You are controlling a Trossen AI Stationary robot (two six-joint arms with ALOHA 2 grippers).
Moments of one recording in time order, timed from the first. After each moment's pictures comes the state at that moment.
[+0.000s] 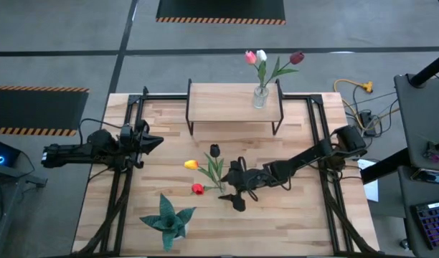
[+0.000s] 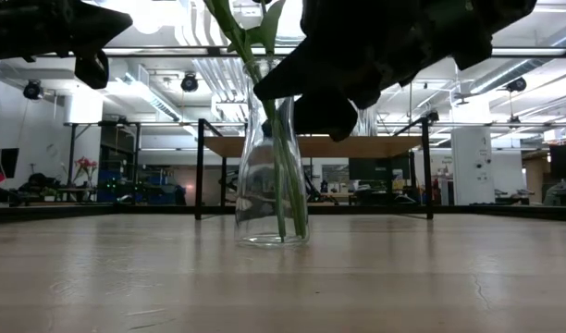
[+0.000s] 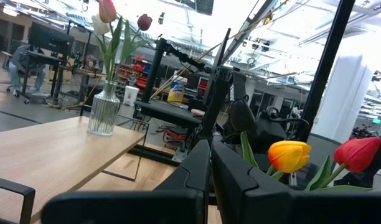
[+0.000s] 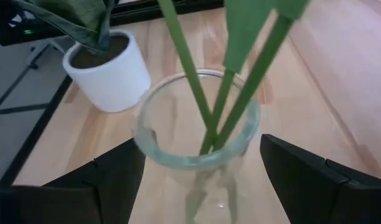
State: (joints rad) left arm 0.00 0.12 0.18 0.14 -0.11 -0.25; right arm 0.29 1.81 0.92 0.42 0.13 0.33
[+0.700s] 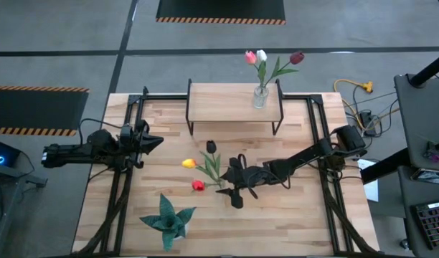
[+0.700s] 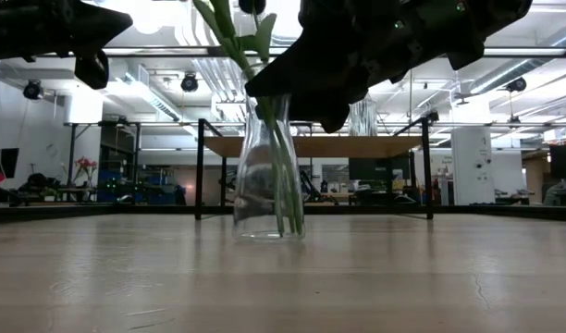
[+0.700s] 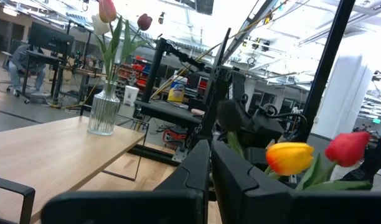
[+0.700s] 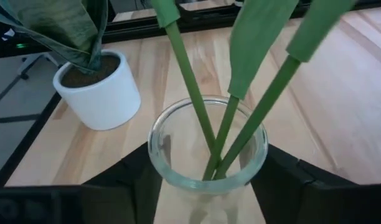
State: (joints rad) left arm 0.00 0.12 0.18 0.14 -0.11 -0.25; right arm 0.28 1.81 0.92 0.47 0.16 0.28
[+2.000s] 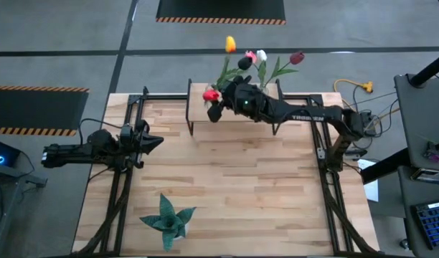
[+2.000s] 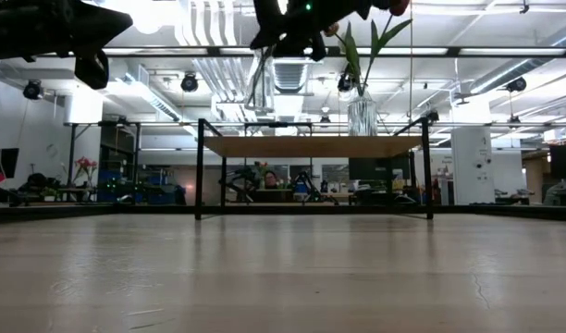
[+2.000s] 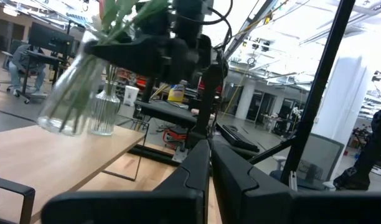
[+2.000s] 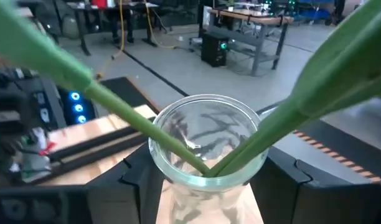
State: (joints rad) left arm 0.00 0.12 0.18 0.14 -0.11 -0.25; right arm -0.22 1.75 1.50 0.06 0.37 0.08
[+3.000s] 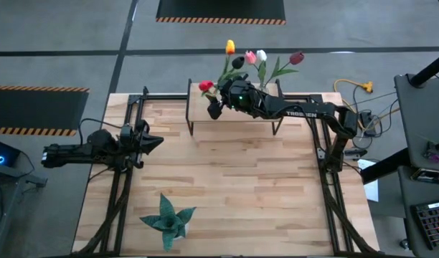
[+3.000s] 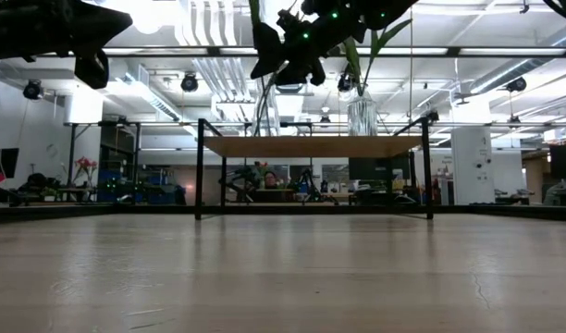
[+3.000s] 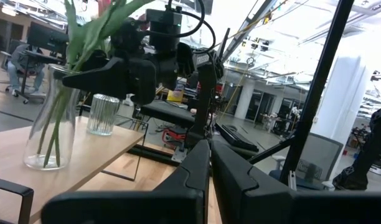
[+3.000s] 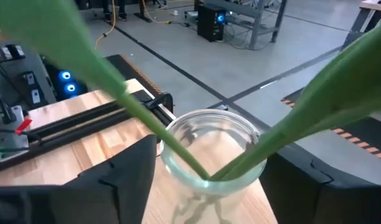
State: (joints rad) left arm 0.00 0.12 0.18 0.14 -0.11 -0.25; right arm -0.30 1.81 1.48 0.03 0.31 0.12
